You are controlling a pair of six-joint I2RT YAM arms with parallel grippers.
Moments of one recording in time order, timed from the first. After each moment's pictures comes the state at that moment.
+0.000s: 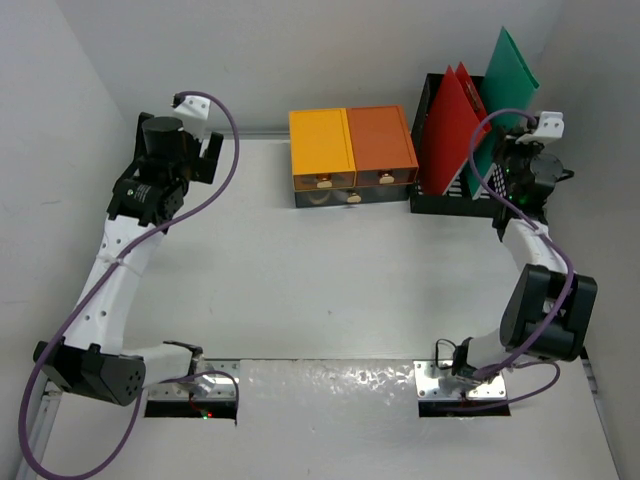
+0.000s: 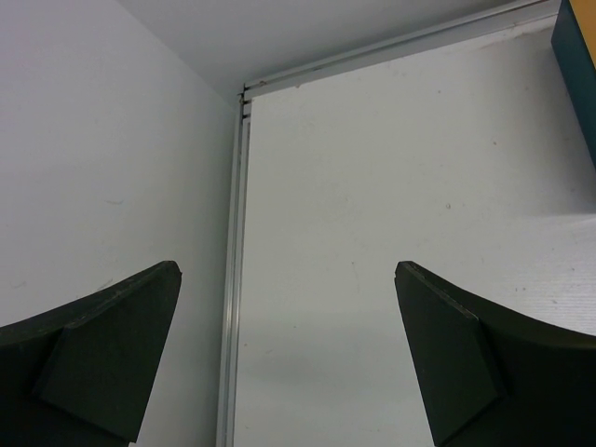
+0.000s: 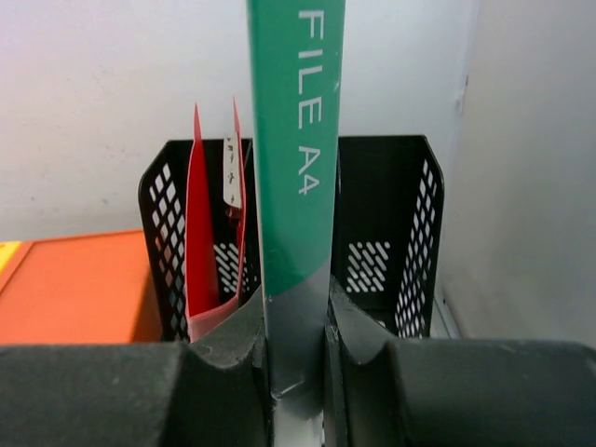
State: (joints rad) left arm -0.19 1.22 1.42 -0.60 -0.39 0.29; right arm -0.30 1.45 0.89 0.75 -0.22 0.07
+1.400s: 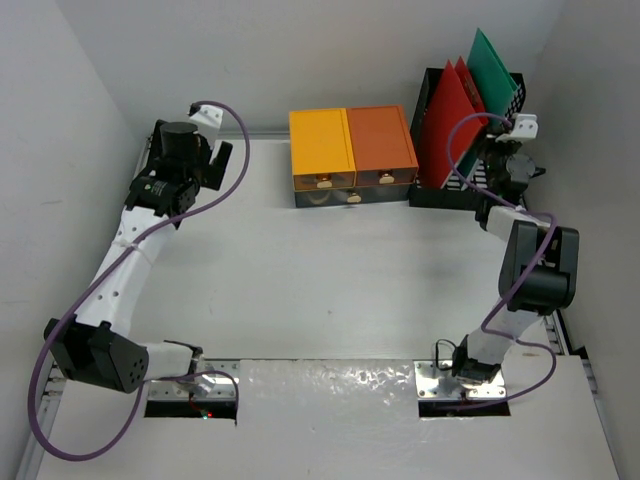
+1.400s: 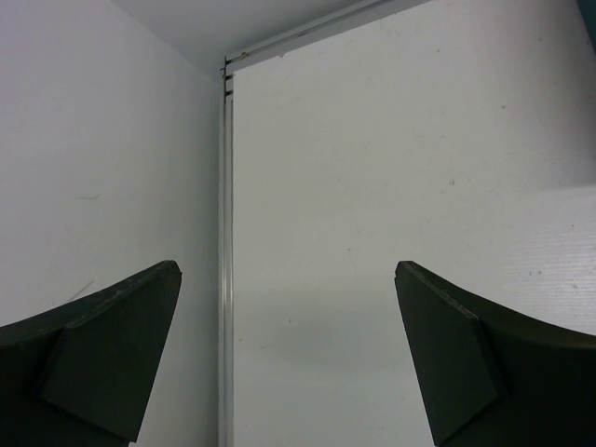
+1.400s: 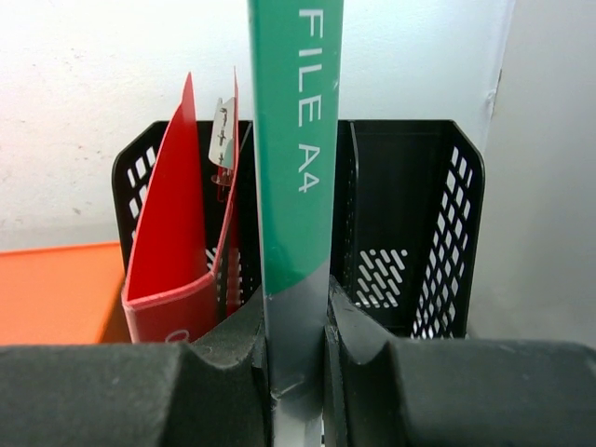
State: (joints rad) left arm -0.19 1.28 1.34 -0.54 -0.39 0.32; right arm -0.23 1.76 0.95 1.08 -0.16 0.05
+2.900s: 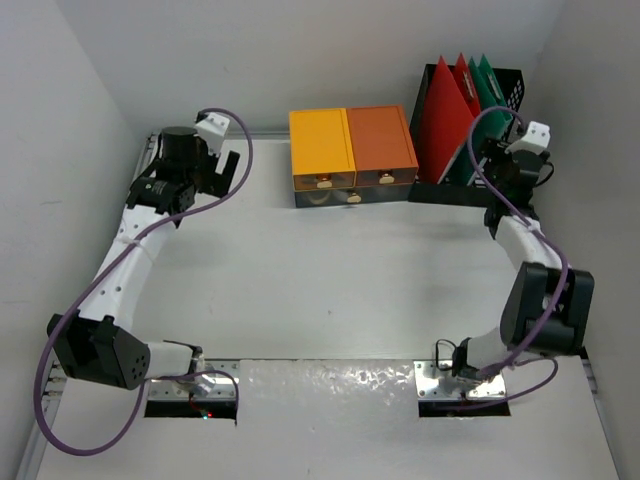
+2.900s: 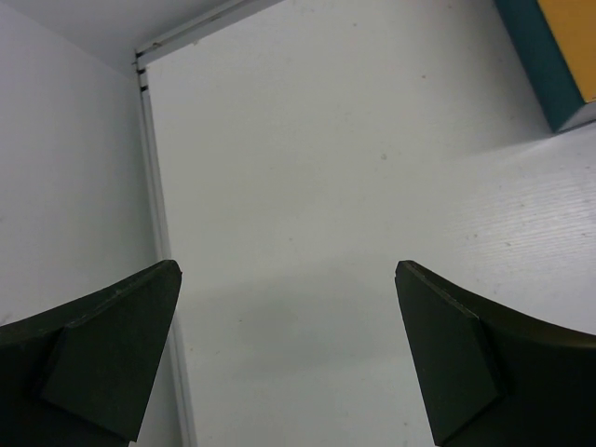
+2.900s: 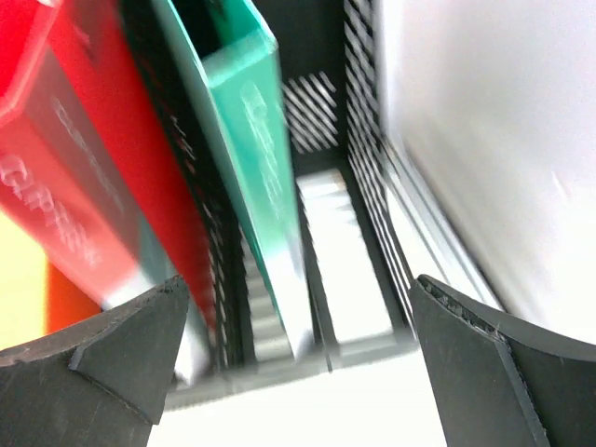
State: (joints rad) left arm -0.16 1.29 1.32 -0.58 -0.21 0.31; right arm -0.23 1.53 0.91 0.53 0.04 0.10
